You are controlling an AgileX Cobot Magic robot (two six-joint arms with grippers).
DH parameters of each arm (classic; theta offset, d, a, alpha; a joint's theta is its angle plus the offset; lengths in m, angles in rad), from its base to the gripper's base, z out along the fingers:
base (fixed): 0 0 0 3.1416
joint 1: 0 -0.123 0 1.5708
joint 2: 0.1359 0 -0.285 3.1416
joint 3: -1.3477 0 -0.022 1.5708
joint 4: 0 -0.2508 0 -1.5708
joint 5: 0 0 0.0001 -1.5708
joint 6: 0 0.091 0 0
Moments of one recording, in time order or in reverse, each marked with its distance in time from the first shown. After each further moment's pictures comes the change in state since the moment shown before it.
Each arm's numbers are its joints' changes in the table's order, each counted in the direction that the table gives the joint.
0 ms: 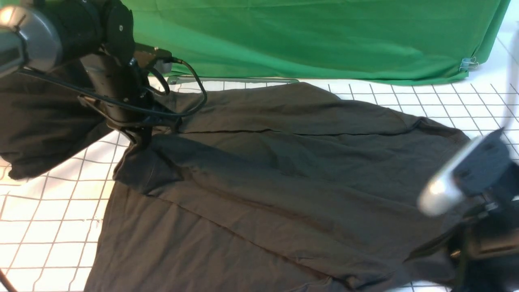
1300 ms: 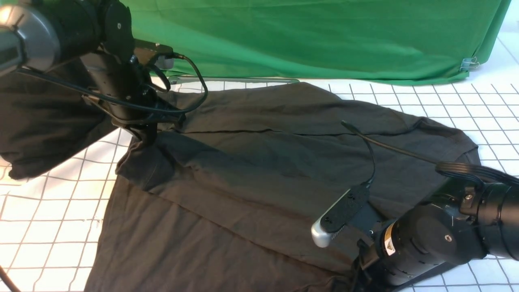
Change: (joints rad) right arm -0.073 0.568 0.001 0.269 0.295 0.168; left arm -0.006 0.000 0.000 0.042 0.026 0.012
